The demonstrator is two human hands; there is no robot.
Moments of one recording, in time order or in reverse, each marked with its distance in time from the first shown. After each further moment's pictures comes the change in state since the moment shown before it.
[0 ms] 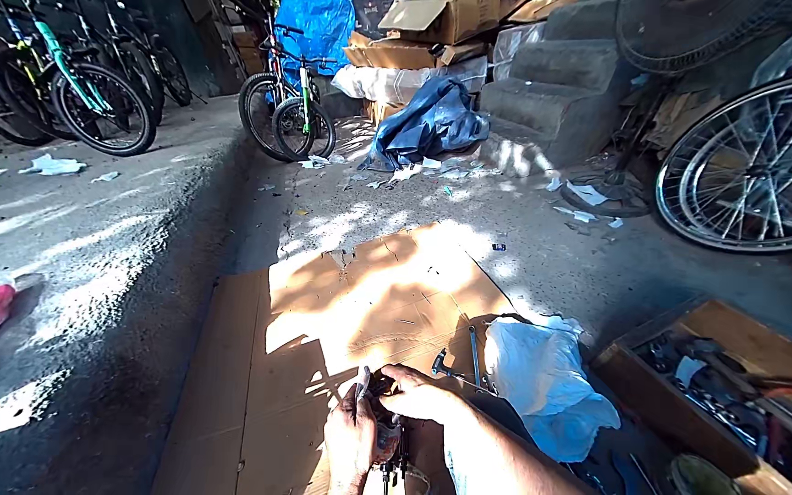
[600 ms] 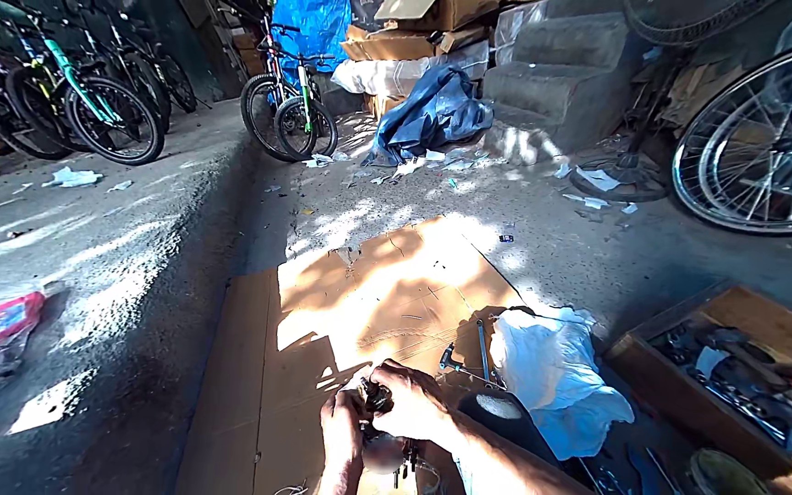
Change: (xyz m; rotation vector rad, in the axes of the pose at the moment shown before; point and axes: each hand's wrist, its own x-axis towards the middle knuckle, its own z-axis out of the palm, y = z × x) left_hand 0.009 -0.001 -0.005 -0.576 0.100 -0.264; right_hand -0.017 -0.017 0.023 -0.262 0.246 -0.158
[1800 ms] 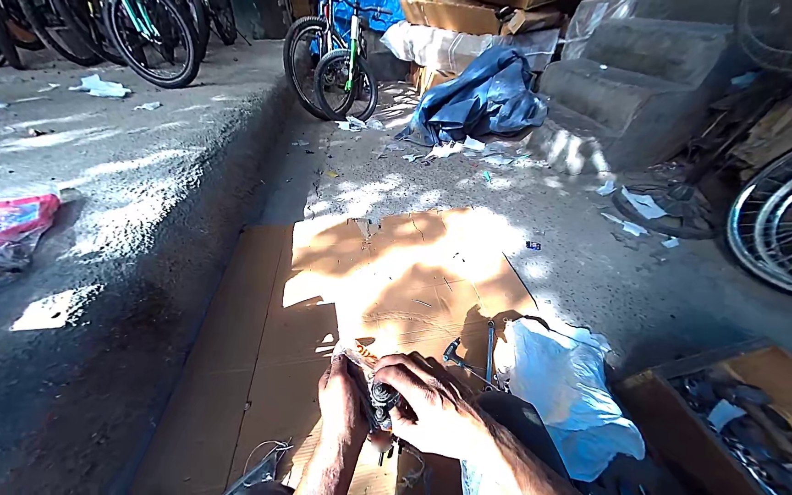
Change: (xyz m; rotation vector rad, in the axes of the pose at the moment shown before) left_hand 0.010 0.009 0.002 -0.500 0.145 -0.202; right_hand -0.020 -0.002 -0.005 -0.115 0.104 -0.448
